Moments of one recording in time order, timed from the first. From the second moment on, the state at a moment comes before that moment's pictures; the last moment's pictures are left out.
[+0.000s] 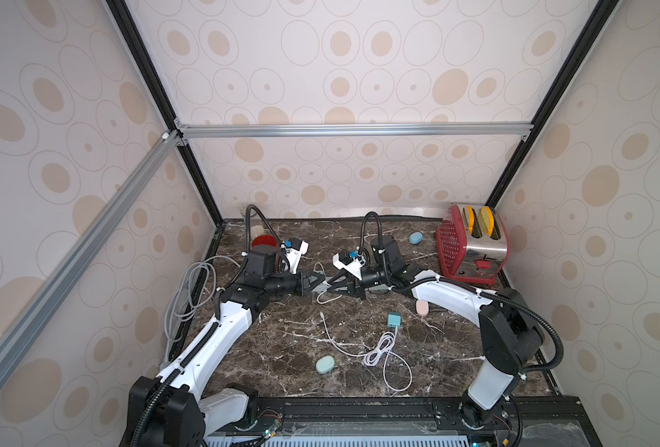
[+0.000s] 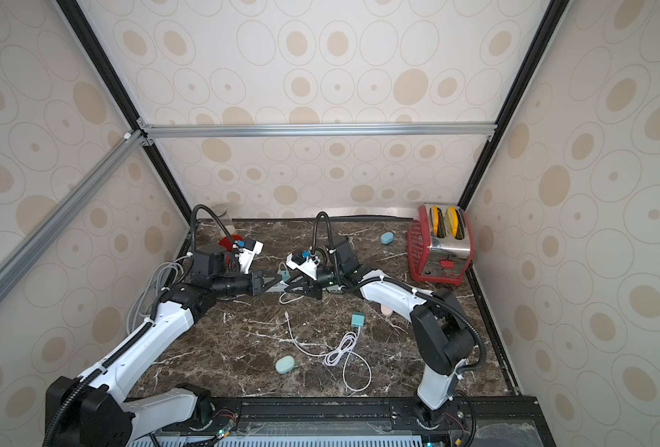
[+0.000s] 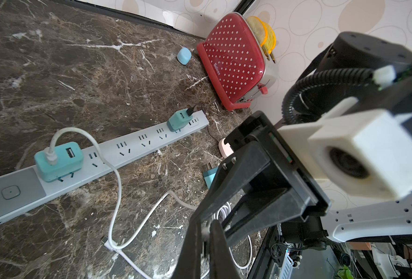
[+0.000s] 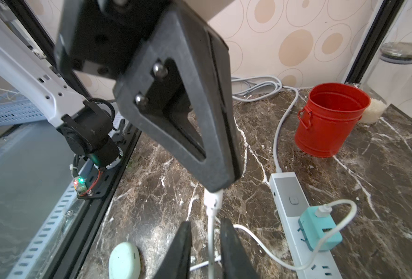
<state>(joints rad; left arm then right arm) -0.28 1.18 0.91 -0.31 0.69 -0.33 0.64 1.74 1.24 -0.03 -0.95 -0.32</state>
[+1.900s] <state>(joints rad) -0.28 1.16 0.92 -0.27 0.75 -0.22 0.63 1.81 1.37 -0.09 -1.09 -0.11</state>
